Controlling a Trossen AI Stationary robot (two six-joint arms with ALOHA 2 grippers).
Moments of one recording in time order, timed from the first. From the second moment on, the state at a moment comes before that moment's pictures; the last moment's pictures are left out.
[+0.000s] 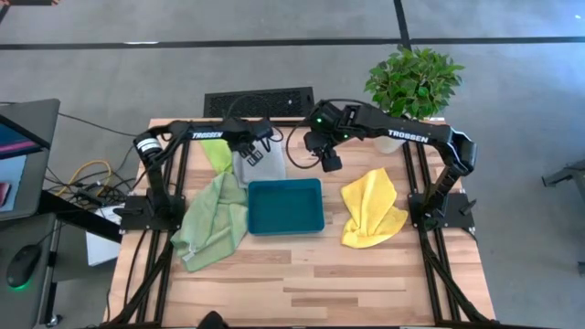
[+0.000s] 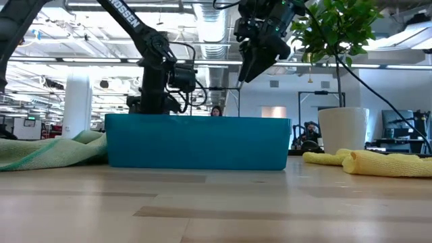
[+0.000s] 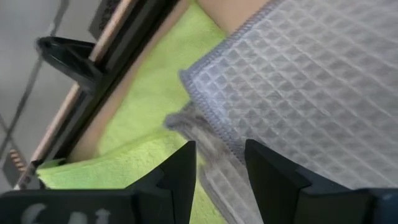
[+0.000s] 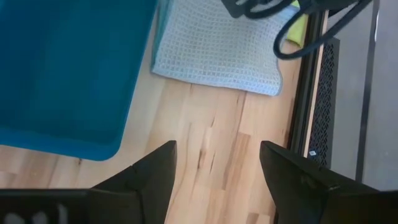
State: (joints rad) left arm 0.57 1.86 1.23 -0.82 -0.48 -0.22; right arm -0.36 1.71 1.55 -0.85 -0.06 -0.73
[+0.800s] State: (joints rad) left arm 0.58 1.74 1.25 -0.88 -0.15 -0.18; right arm -0.45 1.71 1.49 -0.81 -0.06 -0.80
